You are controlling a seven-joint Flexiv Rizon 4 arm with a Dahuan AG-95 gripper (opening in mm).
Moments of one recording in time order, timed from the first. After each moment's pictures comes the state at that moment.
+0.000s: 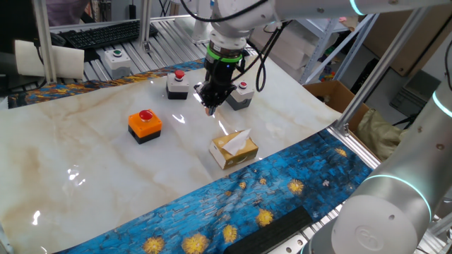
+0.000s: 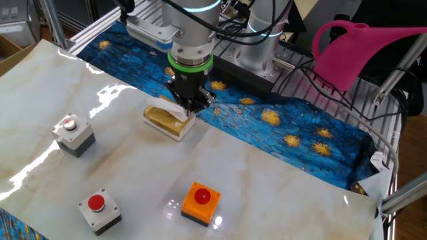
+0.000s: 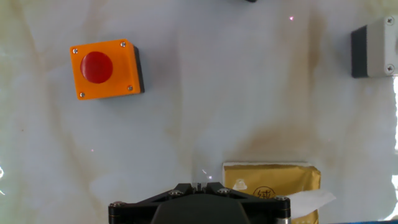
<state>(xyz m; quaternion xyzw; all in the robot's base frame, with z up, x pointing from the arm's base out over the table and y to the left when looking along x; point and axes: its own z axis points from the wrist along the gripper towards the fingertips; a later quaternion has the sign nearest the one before) 0.499 0.000 0.171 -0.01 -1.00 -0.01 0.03</state>
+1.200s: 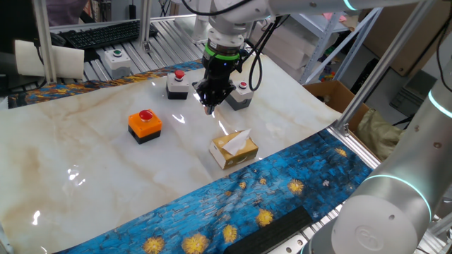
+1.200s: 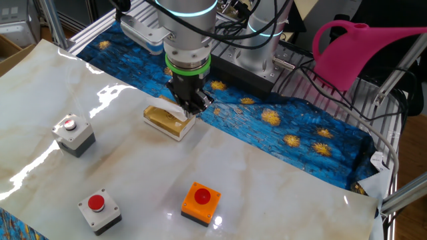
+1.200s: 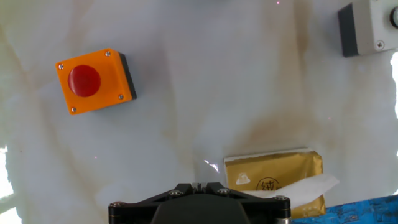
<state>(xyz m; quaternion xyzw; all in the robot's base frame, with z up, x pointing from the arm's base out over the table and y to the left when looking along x) 0.500 0.000 0.170 -0.09 -1.00 -0.01 0.03</state>
